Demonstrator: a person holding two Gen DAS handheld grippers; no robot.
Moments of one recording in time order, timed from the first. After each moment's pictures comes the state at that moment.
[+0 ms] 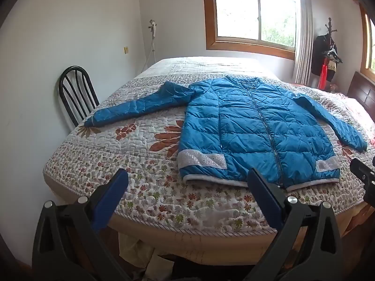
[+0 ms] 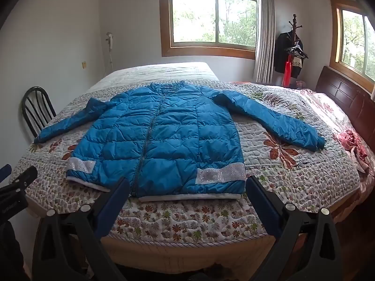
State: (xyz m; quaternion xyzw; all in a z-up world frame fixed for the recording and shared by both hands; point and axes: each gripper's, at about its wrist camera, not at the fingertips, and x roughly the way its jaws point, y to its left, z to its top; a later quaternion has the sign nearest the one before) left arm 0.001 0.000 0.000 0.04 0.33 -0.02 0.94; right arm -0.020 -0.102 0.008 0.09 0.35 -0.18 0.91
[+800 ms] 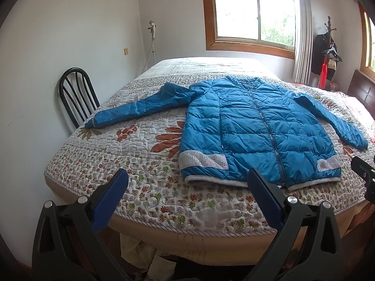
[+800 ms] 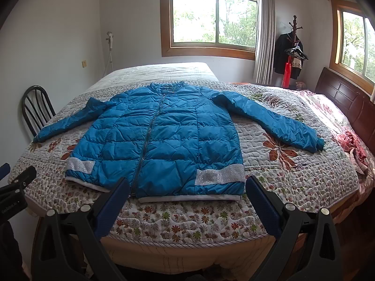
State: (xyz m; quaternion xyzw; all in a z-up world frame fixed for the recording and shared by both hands) left arm 0.001 0.001 0.000 0.05 0.33 -0.02 0.94; right arm -0.020 -0.102 0.009 0.09 0.35 -0.18 0.91
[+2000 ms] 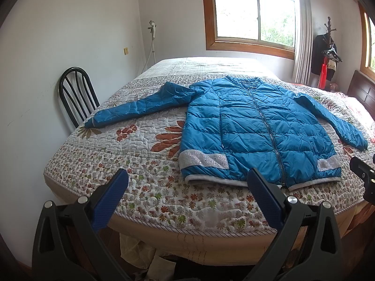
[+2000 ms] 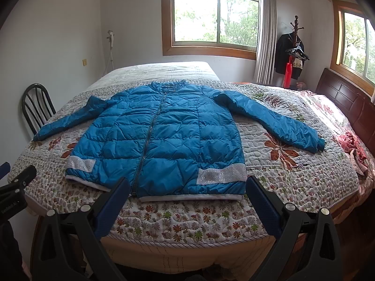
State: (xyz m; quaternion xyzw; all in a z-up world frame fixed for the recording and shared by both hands) left arm 0.001 0.001 0.000 0.05 0.33 -0.02 0.94; right arm -0.018 -0.100 0.008 0.09 0.35 -0.18 0.91
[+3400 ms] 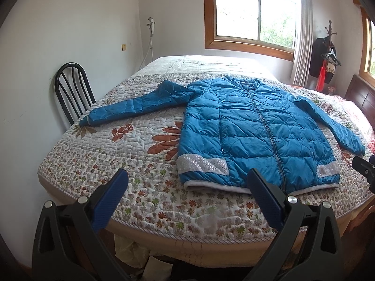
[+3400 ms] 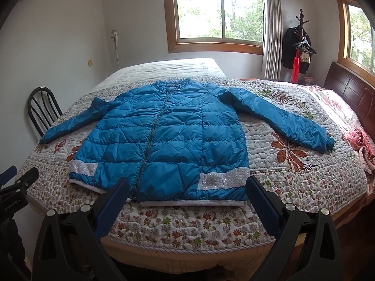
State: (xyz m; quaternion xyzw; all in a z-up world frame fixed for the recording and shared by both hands) left arm 0.027 0.005 -0.002 0.03 0.33 -0.02 0.94; right arm -0.001 -0.141 0.005 0.12 0.37 -0.16 0.91
